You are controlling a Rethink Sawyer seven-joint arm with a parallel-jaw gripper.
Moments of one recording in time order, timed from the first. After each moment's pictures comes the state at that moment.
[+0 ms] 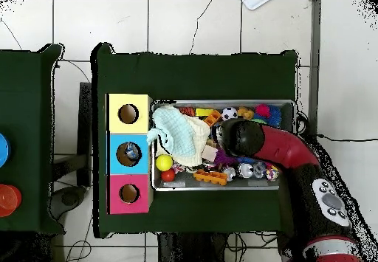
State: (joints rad) arm -0.52 -0.55 0.14 1.58 -0.17 0.55 1.28
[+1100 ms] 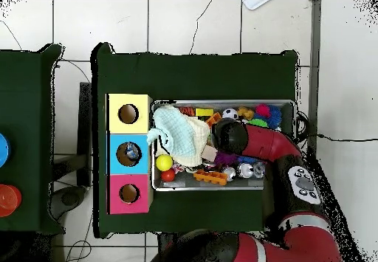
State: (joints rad) arm -0.41 -0.41 0.01 1.47 -0.20 0.39 1.28
